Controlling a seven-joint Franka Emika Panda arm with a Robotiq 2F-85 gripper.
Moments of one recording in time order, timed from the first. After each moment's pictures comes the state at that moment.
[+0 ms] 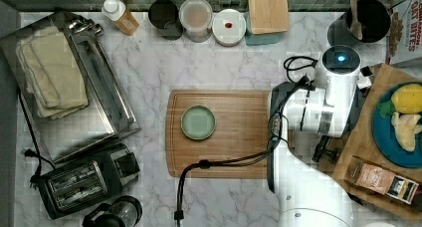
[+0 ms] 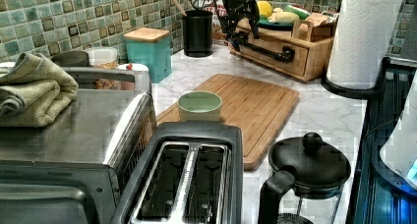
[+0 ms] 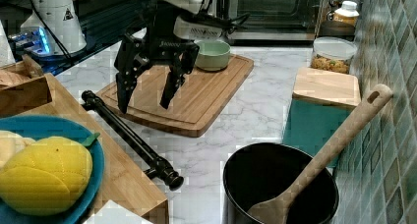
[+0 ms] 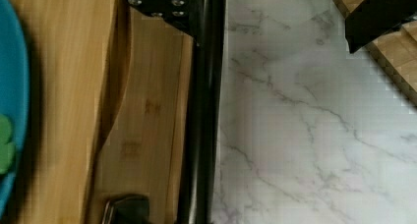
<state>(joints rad) -0.24 0.43 -0.16 -1.84 -0.30 0.51 -0.60</state>
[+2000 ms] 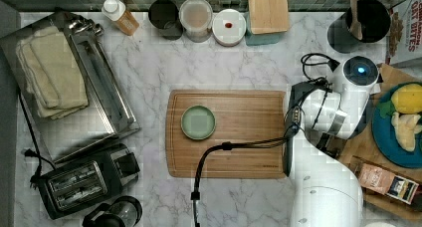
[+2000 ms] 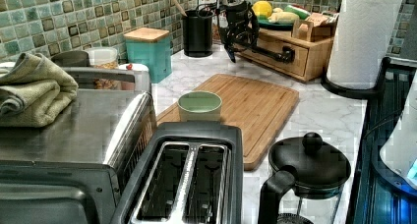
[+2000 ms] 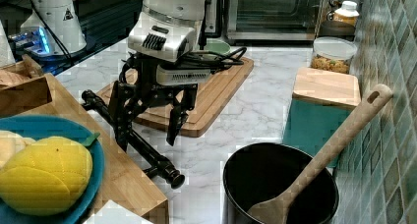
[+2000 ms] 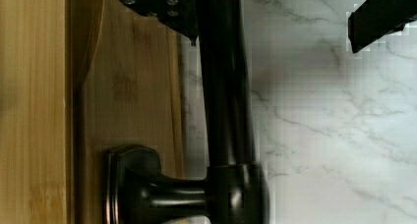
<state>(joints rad) -0.30 0.55 -0.19 -1.80 -0.16 0.71 -0.60</state>
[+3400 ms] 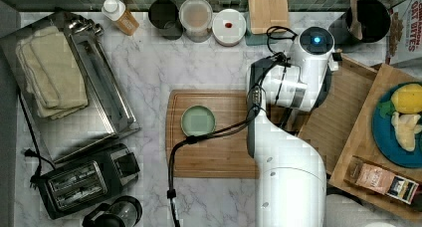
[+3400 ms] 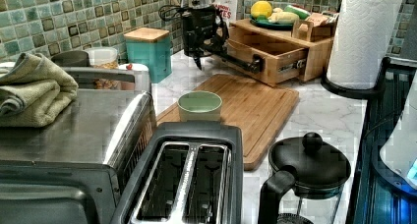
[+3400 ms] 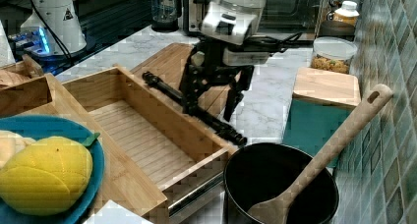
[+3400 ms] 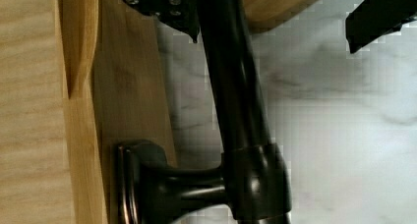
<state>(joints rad) -0.17 0.62 -0.12 -1.67 -0.06 0.60 -0.38</state>
